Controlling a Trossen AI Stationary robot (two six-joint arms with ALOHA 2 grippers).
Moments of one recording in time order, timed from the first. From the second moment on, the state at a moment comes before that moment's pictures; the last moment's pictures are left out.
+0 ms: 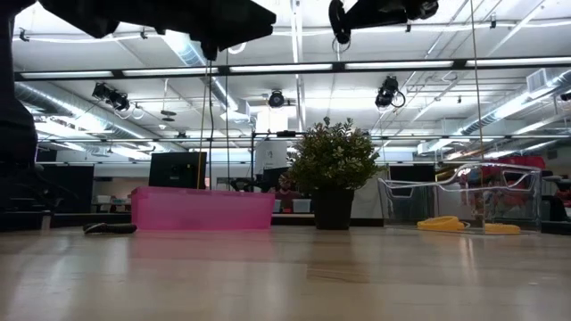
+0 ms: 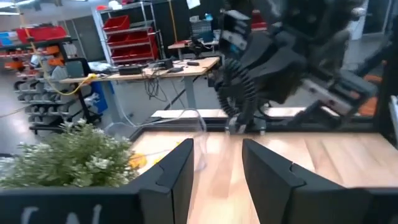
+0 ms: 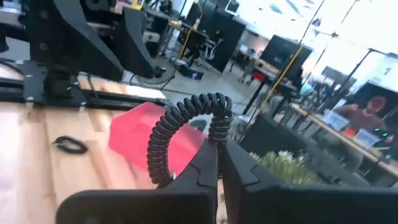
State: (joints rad) left arm -0.29 1.20 0.63 0.56 -0.57 0.09; right arm 0.42 1.52 0.92 0.47 1.08 -0.33
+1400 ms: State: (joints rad) left arm -0.08 1.33 0.72 0.74 -0.24 0.10; right arm 0.21 1.52 0.92 0.59 0.79 -0.45
